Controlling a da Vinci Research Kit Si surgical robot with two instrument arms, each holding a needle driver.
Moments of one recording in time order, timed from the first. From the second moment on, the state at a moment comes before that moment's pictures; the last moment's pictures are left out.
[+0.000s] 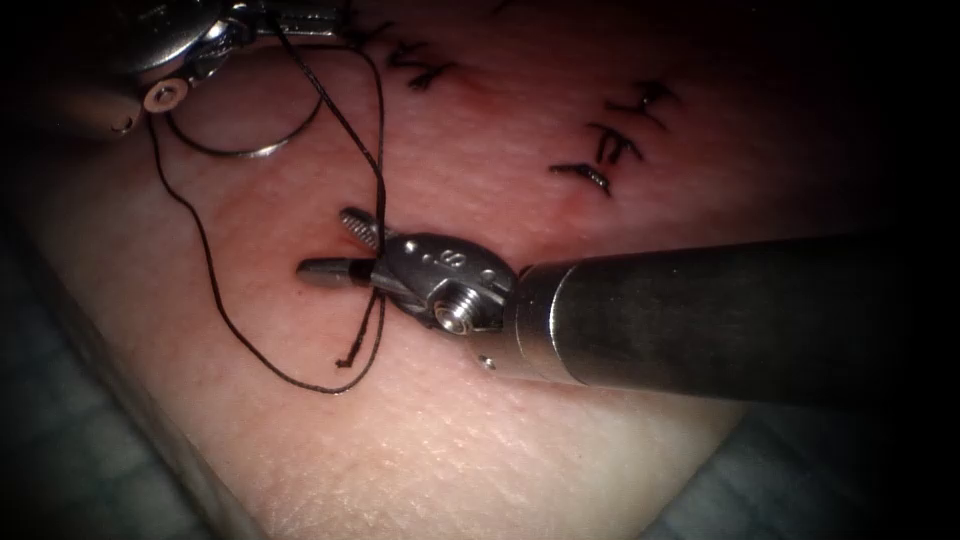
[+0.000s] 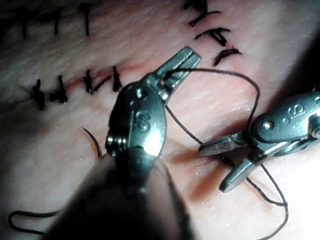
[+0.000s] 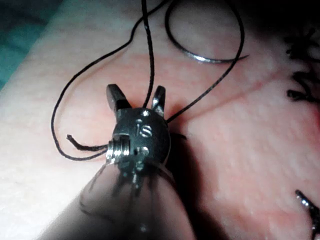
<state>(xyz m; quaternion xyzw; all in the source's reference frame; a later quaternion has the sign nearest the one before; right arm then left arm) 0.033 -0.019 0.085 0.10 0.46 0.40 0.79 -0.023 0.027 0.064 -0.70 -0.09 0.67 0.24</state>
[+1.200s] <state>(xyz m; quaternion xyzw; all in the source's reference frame) 0.029 -0.020 0.081 0.10 0.47 0.38 0.79 -0.022 0.027 0.062 -0.71 -0.10 0.66 0.23</state>
